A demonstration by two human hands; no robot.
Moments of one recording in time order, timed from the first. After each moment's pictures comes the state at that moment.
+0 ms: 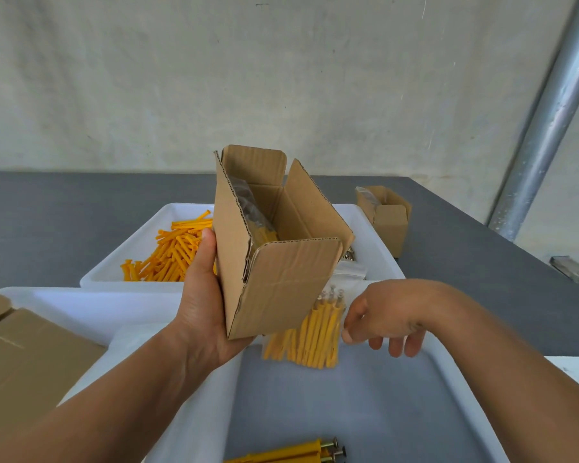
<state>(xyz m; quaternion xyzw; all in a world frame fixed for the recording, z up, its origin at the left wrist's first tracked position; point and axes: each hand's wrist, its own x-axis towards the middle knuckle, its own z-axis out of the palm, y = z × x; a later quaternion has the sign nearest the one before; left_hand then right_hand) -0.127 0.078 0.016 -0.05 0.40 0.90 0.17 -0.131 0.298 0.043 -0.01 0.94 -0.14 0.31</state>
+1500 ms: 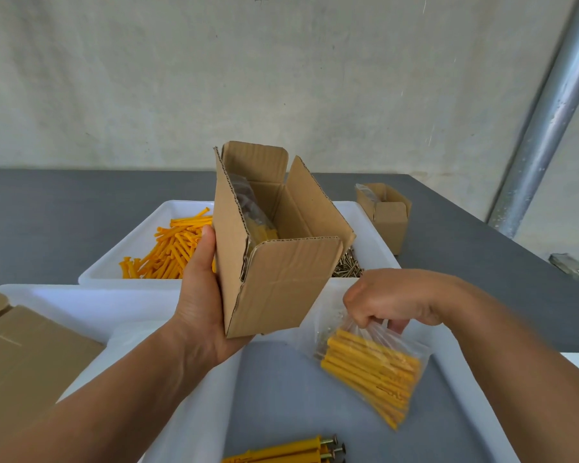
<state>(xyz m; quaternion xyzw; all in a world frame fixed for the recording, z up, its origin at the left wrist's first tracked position) -0.132 0.075 0.009 -0.04 0.39 0.90 0.17 -0.135 0.303 0.047 -0.06 0.91 -0.30 0.29</state>
